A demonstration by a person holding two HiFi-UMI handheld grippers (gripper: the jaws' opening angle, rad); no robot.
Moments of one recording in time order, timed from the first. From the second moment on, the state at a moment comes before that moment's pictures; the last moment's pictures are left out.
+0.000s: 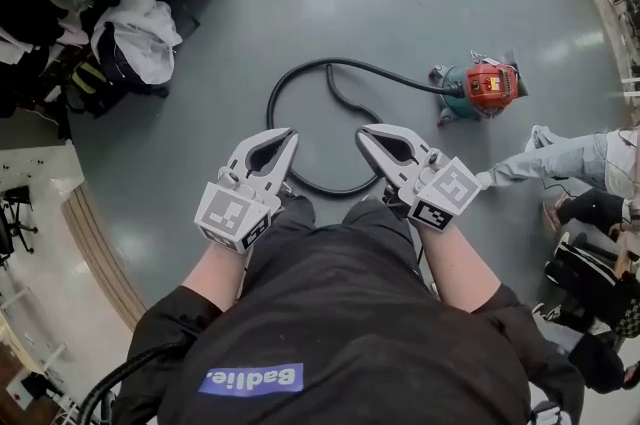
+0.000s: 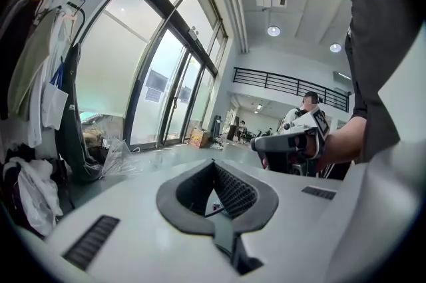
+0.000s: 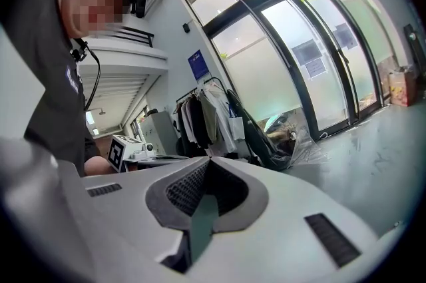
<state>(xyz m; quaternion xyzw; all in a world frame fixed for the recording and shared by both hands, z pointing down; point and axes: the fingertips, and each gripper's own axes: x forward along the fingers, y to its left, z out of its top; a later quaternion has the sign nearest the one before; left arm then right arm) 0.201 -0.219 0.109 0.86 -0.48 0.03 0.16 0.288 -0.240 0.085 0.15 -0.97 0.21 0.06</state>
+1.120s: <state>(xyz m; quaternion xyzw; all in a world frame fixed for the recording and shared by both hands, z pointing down) 0.117 -0.394 0.318 0.74 -0.59 0.12 0.29 0.168 -0.462 0.247 -0.05 -0.96 0.24 0.14</state>
